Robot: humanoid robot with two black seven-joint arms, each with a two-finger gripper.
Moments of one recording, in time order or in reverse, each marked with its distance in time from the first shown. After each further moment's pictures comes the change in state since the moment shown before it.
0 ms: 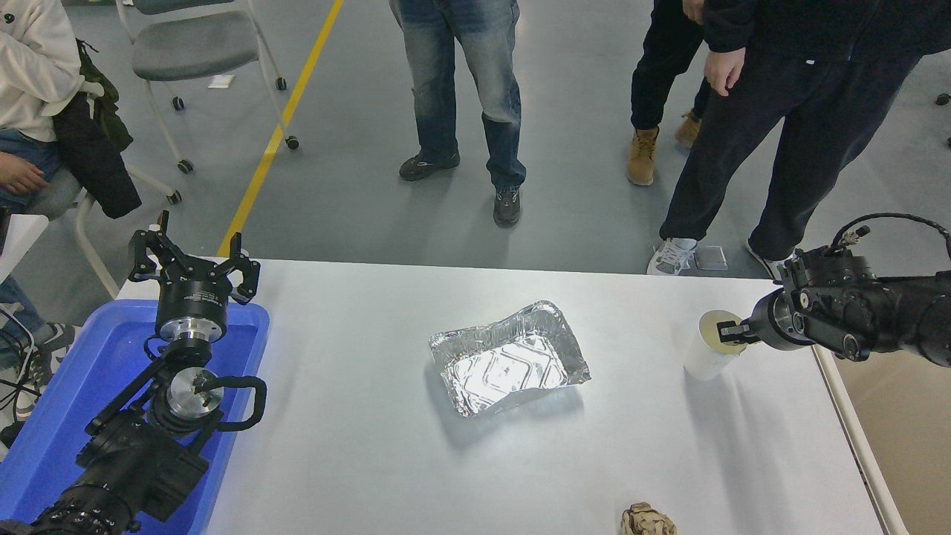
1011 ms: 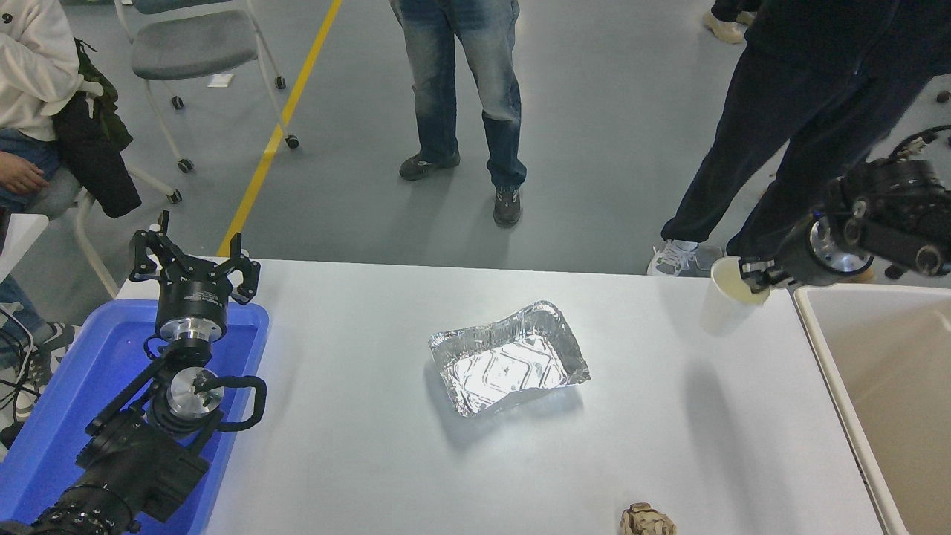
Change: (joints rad) left arm 0.001 0.000 0.000 0.000 0.000 0.000 0.001; right arm 0.416 -0.209 0.034 0.224 0.029 0.296 0.014
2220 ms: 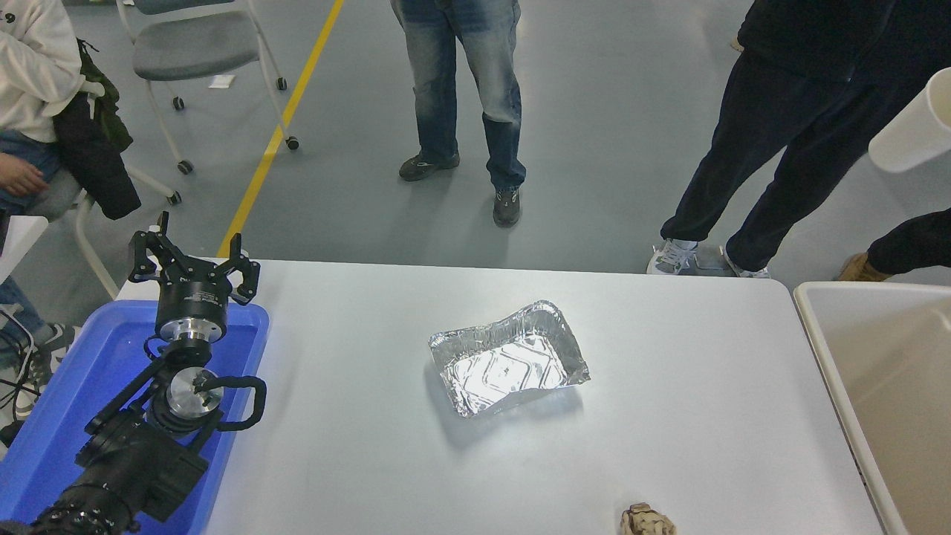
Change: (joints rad) left arm 0.000 0.000 0.000 0.000 0.000 0.000 0.000; right arm 0.221 -0.410 -0.076 0.012 0.311 -0.293 -0.139
